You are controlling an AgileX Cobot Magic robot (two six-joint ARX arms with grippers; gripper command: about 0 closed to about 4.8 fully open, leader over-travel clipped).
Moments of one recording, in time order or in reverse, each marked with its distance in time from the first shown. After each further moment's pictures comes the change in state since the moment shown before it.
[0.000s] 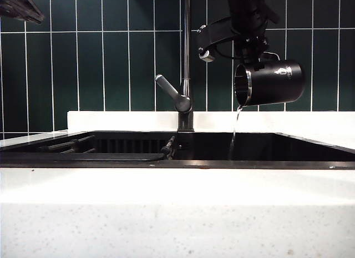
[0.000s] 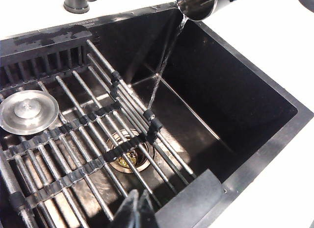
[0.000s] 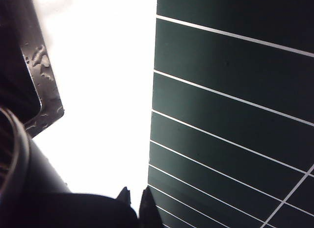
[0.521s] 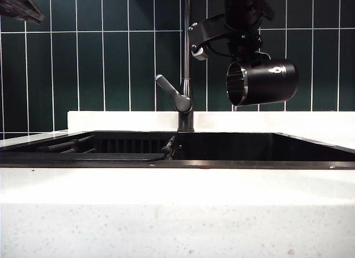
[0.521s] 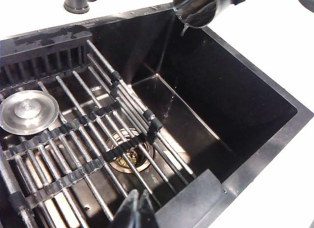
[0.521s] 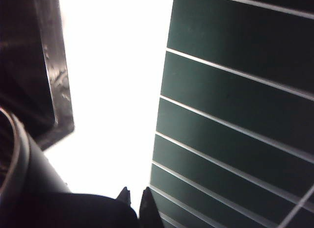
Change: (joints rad) left arm 0.000 -0.001 0.000 0.000 0.000 0.000; right arm 0.019 -0.018 0.000 -0.042 -0.073 -0.030
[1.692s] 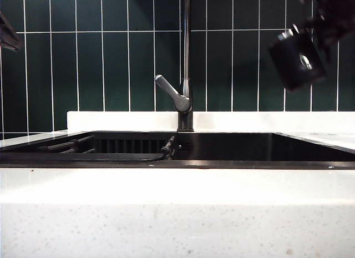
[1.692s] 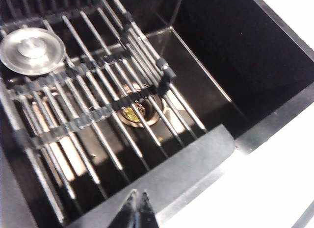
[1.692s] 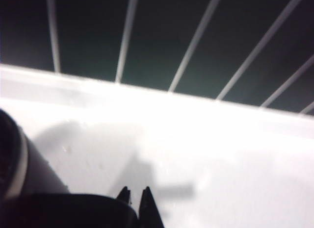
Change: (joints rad) left arm 0.000 -0.005 0.000 -0.175 -0.070 0.022; right arm -0.502 -0.159 -0.153 0.158 -0.497 1.179
